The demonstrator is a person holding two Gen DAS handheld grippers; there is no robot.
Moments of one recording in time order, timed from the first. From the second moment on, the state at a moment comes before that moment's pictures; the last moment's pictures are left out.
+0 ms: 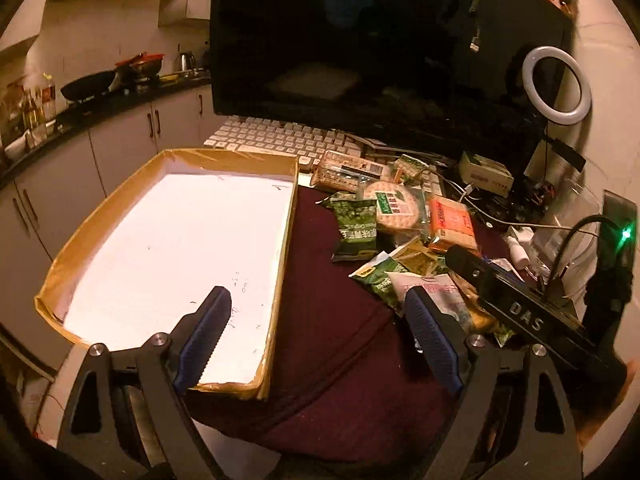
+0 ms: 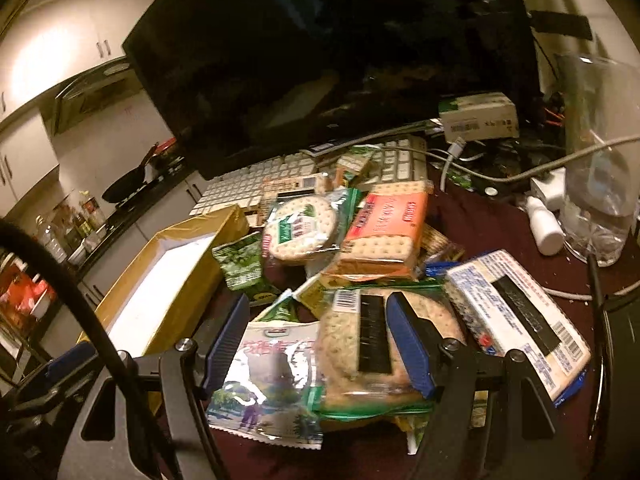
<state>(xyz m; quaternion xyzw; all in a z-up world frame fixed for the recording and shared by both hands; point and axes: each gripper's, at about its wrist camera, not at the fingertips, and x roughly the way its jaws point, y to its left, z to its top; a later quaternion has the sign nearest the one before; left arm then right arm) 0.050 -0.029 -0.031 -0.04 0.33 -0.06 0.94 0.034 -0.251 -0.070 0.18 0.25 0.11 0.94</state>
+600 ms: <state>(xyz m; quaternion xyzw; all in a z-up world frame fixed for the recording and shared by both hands) 0.064 -0.002 -0.042 -0.05 0.36 -0.07 0.93 0.028 -0.248 -0.067 0.17 0.25 0.08 0.95</state>
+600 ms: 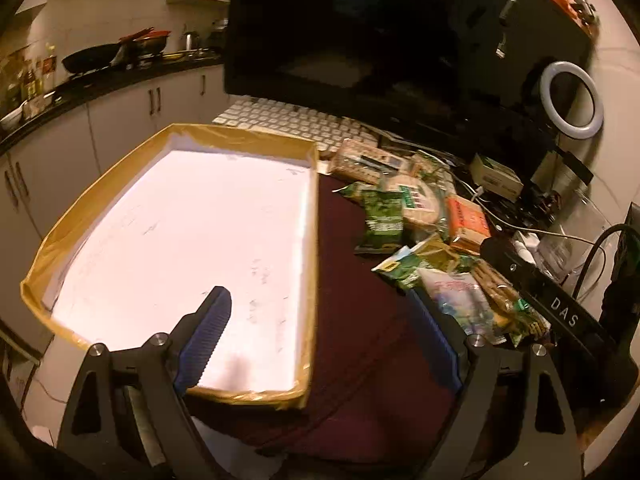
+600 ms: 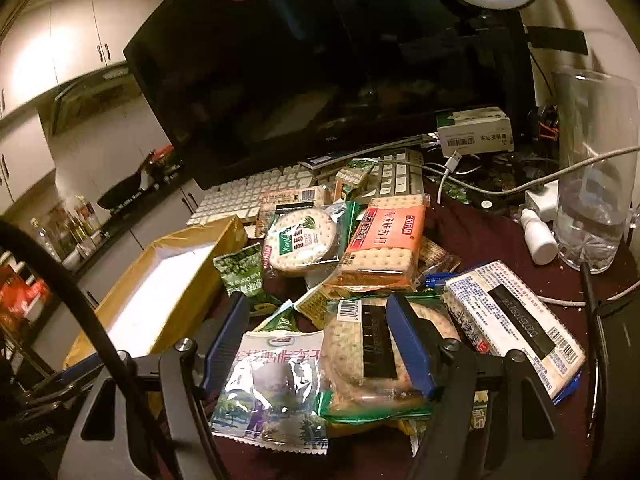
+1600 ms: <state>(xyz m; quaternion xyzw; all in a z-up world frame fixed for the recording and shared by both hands) 0.139 -0.050 -0.063 0.05 0.40 -0.11 0.91 0.037 -0.267 -0.081 0.23 0.29 0.05 0.93</state>
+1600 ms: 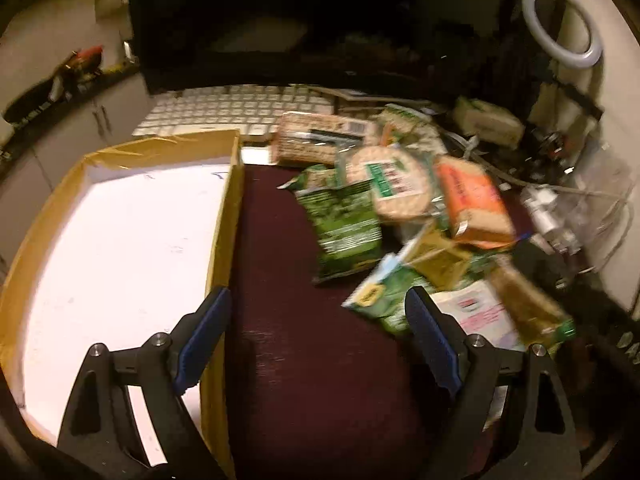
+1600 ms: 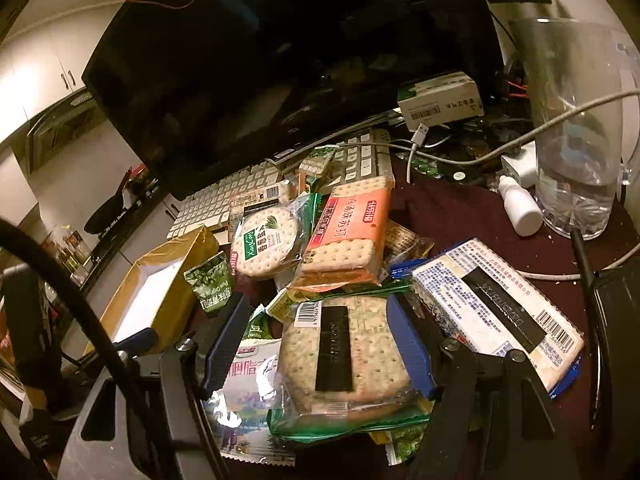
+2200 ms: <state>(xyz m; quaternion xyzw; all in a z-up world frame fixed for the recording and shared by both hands) 0.103 -0.042 -0.039 0.02 0.39 -0.13 0.91 0.037 -0.245 -0.076 0.16 0.29 0.05 0.94</state>
